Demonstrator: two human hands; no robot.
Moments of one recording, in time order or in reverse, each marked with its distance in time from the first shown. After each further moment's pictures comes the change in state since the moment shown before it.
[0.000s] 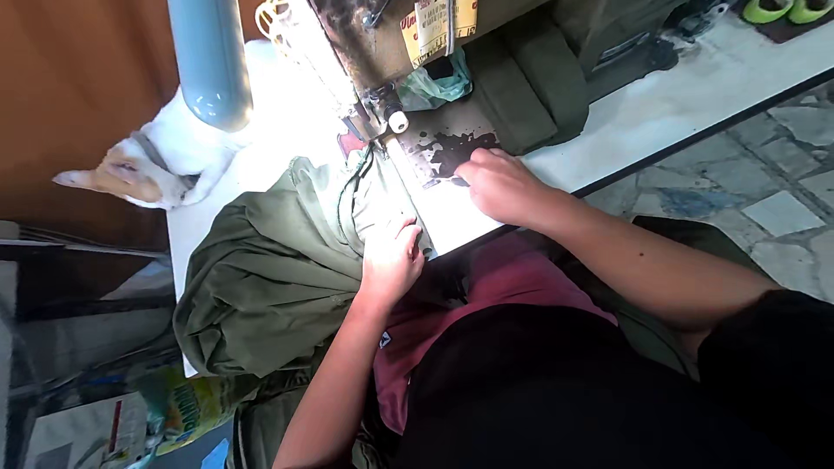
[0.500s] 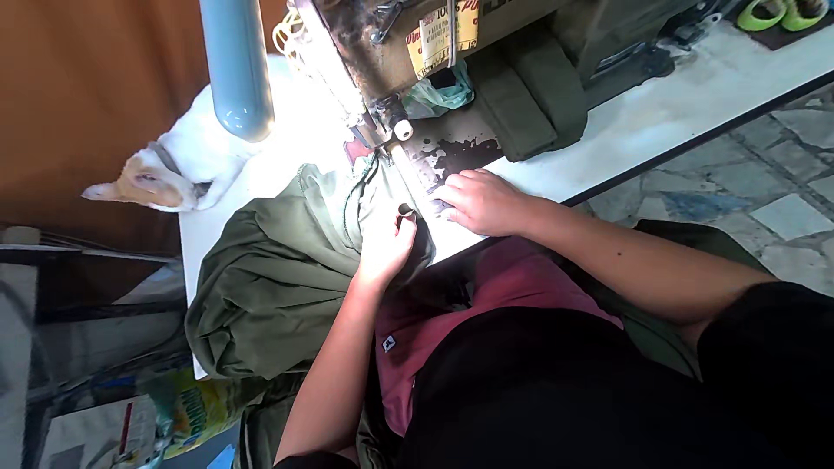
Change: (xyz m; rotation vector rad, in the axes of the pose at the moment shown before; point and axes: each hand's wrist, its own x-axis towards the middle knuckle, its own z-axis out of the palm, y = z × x) left_hand 0.026 -0.006 -0.021 -0.346 -0.016 -0.312; right_hand 0.007 0.005 0.023 0.044 0.083 -0.426
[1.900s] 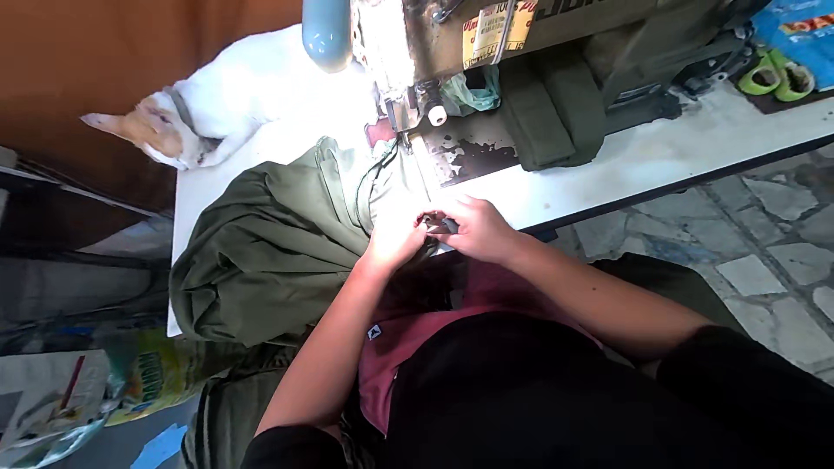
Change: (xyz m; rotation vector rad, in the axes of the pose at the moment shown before) left_hand 0.000 0.011 -0.003 0.121 -0.165 -0.018; right_hand -0.005 -0.045 0.029 0.280 0.314 -0.026
